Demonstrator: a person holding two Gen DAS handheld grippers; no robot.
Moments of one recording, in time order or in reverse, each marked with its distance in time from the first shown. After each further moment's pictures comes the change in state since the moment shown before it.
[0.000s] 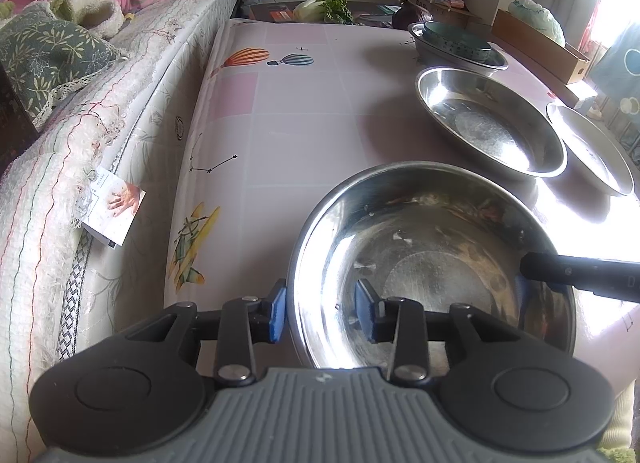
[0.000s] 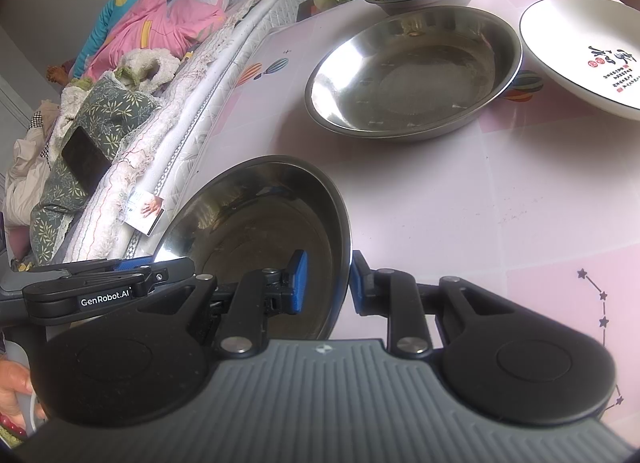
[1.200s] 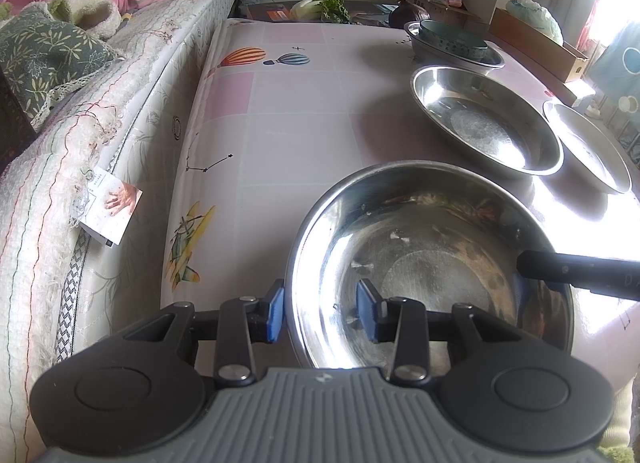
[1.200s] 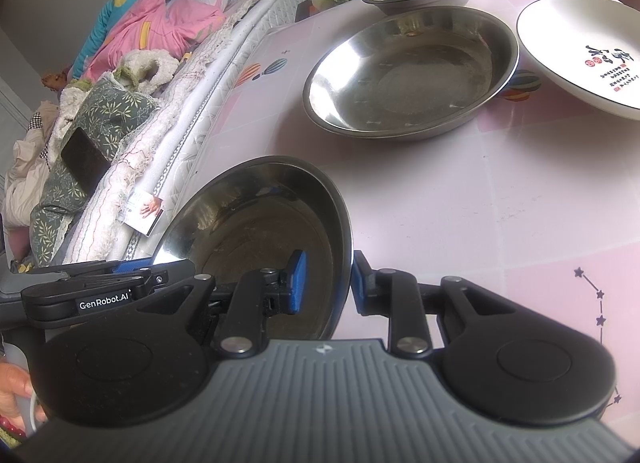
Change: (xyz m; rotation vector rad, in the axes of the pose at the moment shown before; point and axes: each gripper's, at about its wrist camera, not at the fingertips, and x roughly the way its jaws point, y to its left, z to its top) left arm 0.000 -0.002 0.000 0.001 0.001 0.000; right arm -0.001 0.000 0.000 0.002 0.001 0.000
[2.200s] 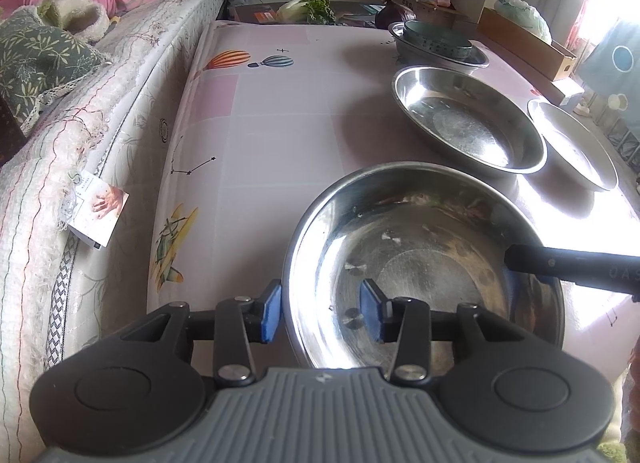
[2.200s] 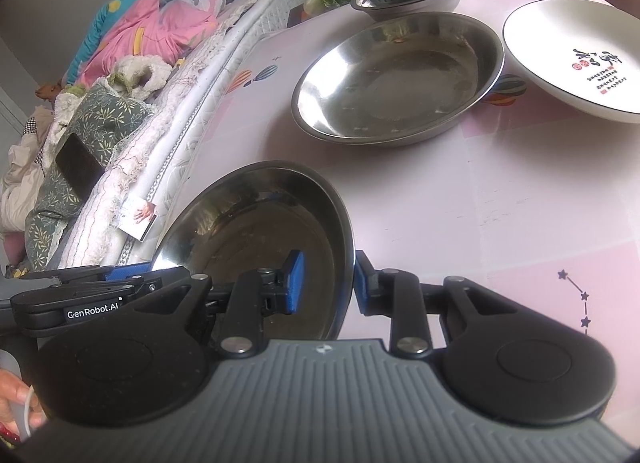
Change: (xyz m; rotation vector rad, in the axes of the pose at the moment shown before) left arm -0.004 -0.007 0.000 0.013 0.001 -0.038; right arm -0.006 -0.003 0.001 0.014 -0.014 -0.019
